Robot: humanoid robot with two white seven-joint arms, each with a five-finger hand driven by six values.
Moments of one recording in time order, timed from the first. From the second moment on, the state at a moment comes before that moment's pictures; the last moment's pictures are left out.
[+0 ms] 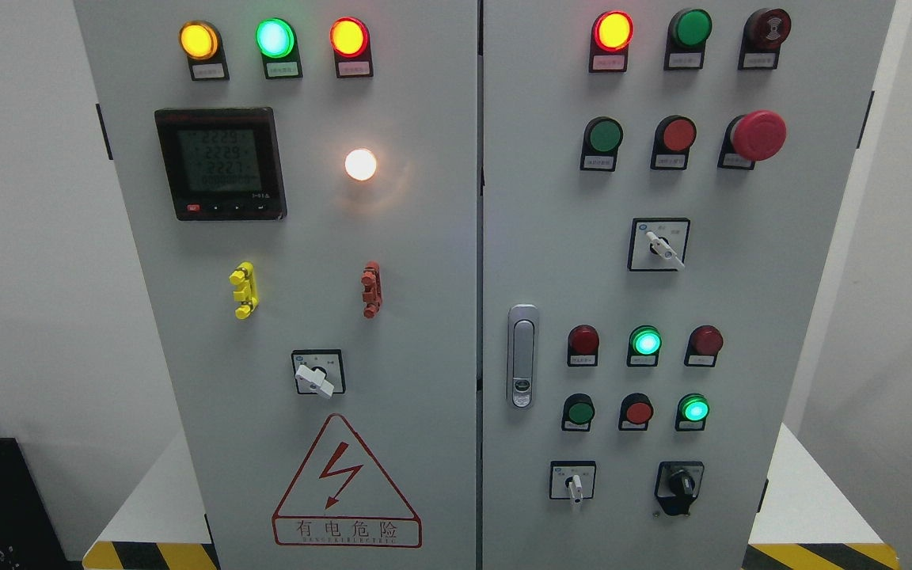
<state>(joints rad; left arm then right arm) 0.04 -0.10 -0.08 -0.07 0.20 -0.02 -0.04 0.14 -0.07 -0.10 0.07 0.06 -0.07 0.30</state>
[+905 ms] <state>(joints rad) 0.04 -0.10 -0.08 -0.07 0.20 -0.02 -0.05 0.35 -0.04 -0.05 -0.51 0.02 -0.15 0.41</state>
